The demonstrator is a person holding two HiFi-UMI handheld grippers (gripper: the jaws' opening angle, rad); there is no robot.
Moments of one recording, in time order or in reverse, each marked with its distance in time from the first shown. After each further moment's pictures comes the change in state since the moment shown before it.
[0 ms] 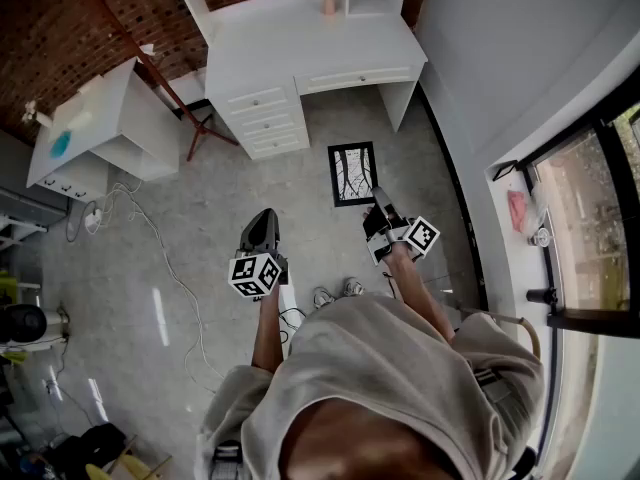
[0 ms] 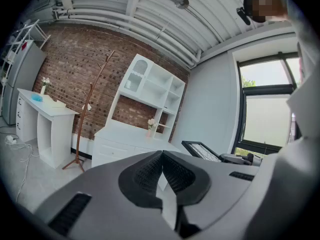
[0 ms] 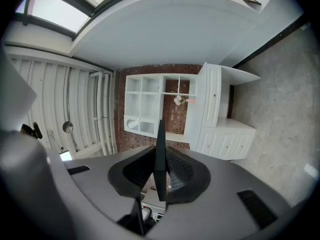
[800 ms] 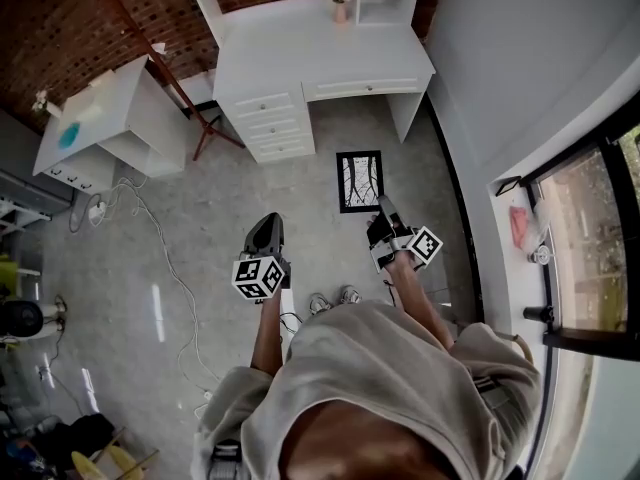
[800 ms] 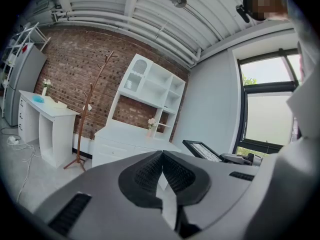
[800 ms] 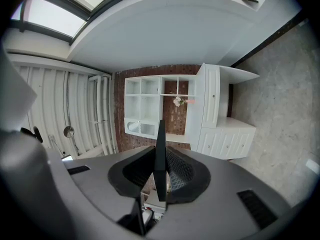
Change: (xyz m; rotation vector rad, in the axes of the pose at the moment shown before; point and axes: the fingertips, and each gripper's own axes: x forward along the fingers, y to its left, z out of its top) left arm 0.006 -0.026 -0.007 0.007 0.008 0.017; right arm -0.015 -0.003 0.024 0.040 -0.007 0.009
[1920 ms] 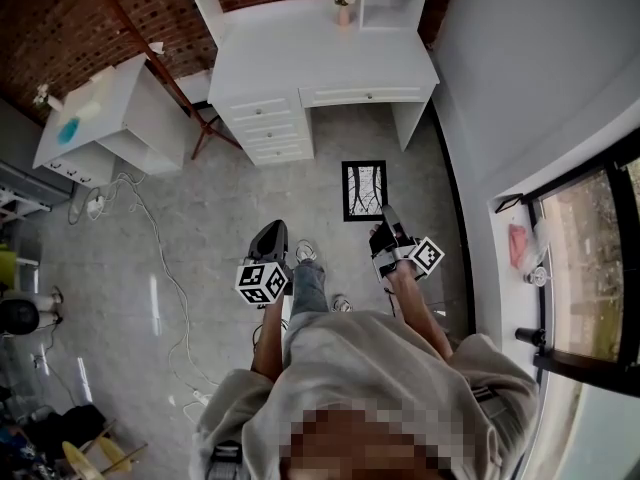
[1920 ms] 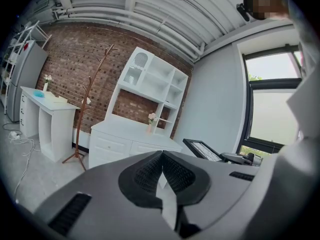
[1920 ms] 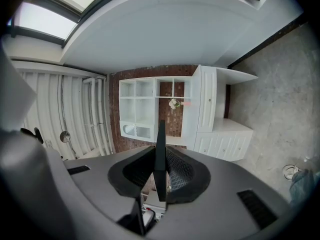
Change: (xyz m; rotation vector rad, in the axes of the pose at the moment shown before) left arm 0.060 -0.025 -0.027 -0.025 0.034 0.030; right arm 0.014 -0.036 0.060 0.028 0.014 -0.016
